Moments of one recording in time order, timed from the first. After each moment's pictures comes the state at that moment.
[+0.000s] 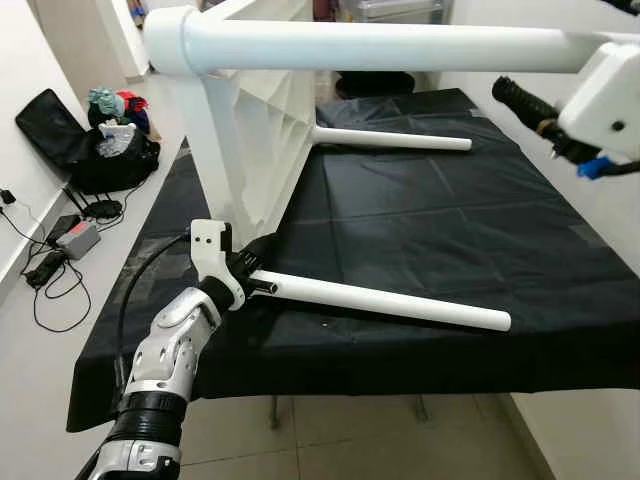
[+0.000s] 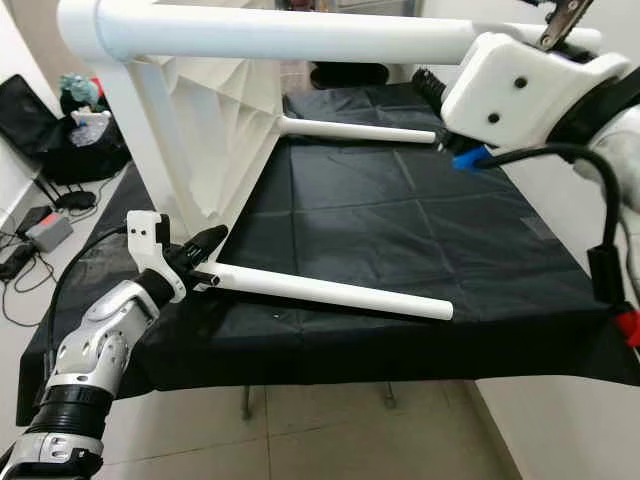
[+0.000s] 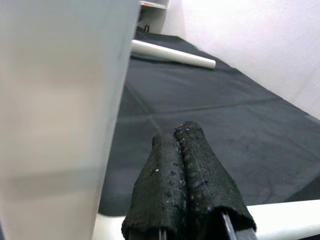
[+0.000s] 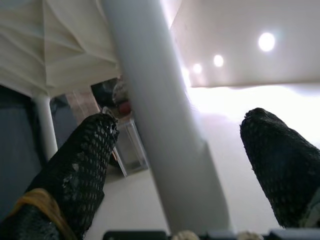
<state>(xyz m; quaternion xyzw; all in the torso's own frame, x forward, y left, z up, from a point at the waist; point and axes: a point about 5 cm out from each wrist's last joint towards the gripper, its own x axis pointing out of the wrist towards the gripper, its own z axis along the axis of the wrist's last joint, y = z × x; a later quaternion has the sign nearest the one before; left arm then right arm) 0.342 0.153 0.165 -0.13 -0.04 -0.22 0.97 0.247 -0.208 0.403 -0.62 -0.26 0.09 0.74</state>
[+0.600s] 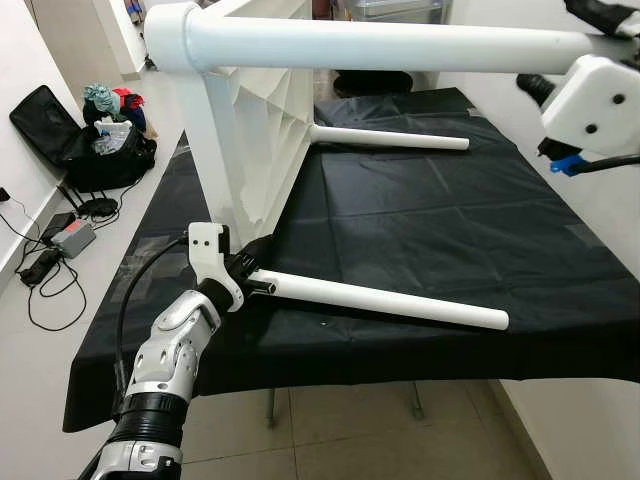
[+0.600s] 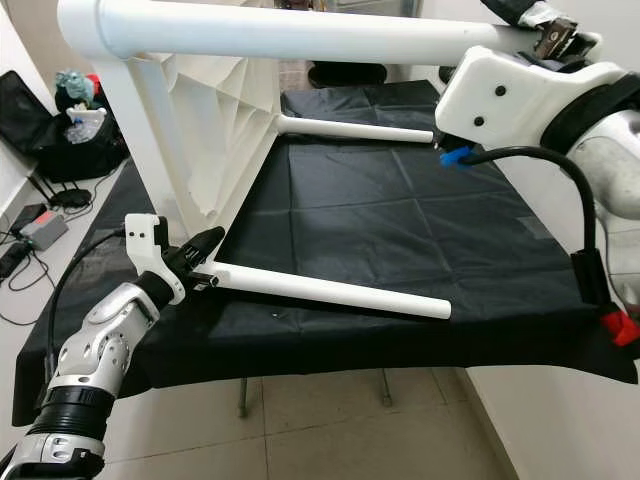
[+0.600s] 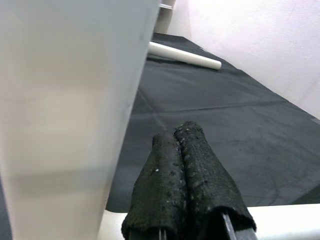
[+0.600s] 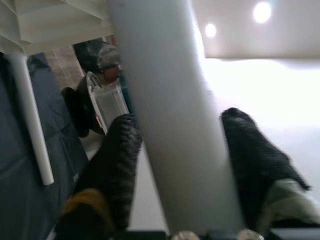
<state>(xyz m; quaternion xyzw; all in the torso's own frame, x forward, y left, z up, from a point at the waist) 0.343 0.154 0.163 -0.14 -0.04 -0.20 0.97 0.256 -0.220 0.403 -0.64 -0.22 0.01 0.73</state>
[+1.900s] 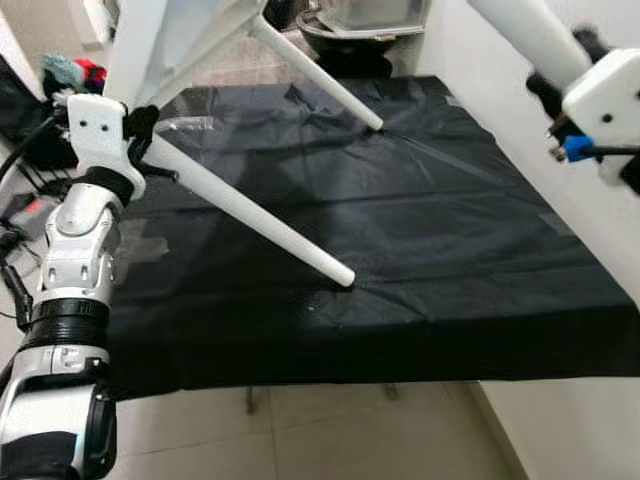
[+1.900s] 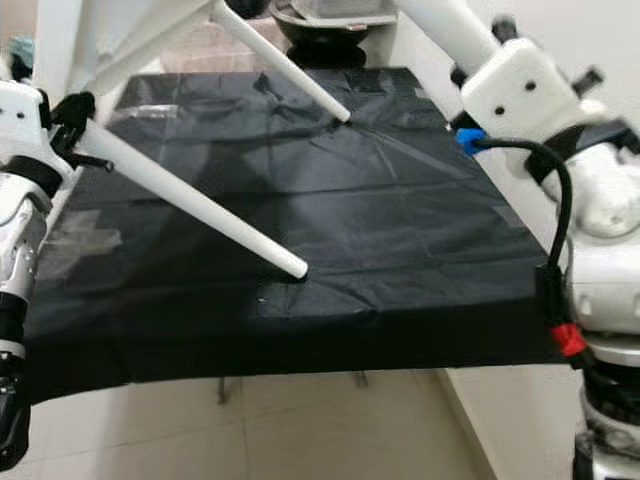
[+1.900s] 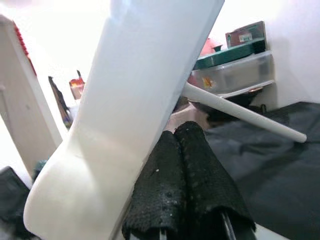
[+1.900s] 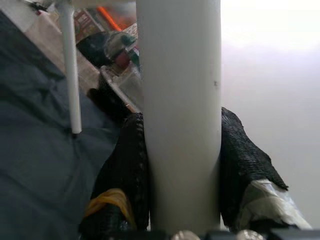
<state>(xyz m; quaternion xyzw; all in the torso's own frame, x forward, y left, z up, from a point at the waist) 0.361 0.248 0.301 0.13 -0.26 0.02 0.96 0.281 -0.237 0.344 -0.40 -0.17 0.00 0.90</state>
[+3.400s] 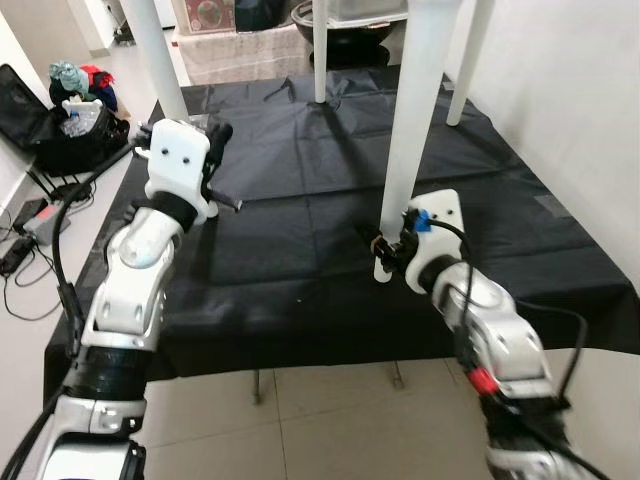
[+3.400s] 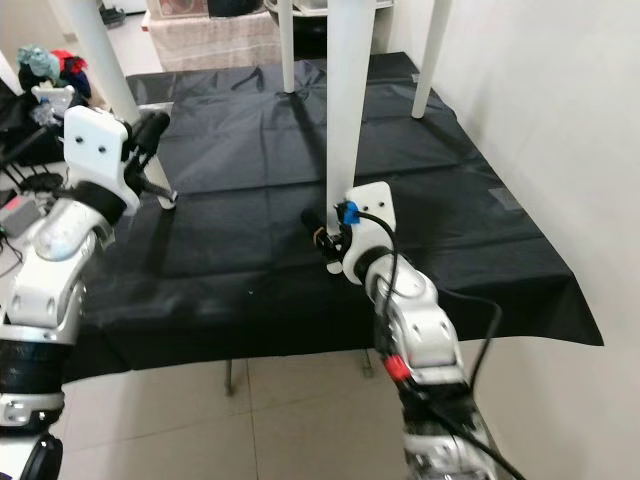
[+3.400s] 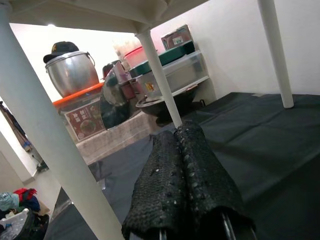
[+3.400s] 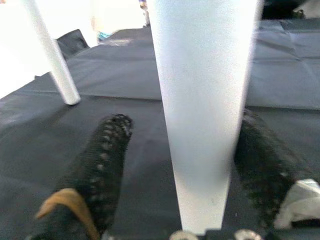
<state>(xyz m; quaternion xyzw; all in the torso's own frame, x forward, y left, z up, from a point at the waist) 0.334 0.171 0.275 0.14 -0.26 -0.08 0.95 0.316 -0.146 0.200 0.00 -0.02 0.21 0.98</state>
